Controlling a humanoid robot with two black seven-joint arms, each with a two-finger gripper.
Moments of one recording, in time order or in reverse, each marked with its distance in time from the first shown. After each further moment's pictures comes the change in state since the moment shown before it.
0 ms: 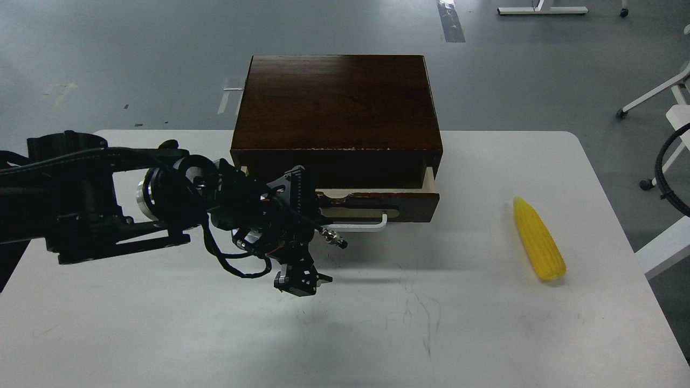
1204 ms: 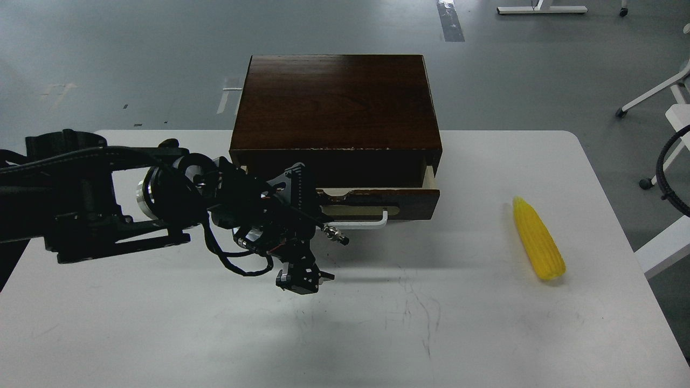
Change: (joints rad) left arm -0.007 0.004 -0.013 -0.009 0.000 0.000 0.025; right arm -0.002 0.000 0.000 -0.008 0.000 0.000 0.000
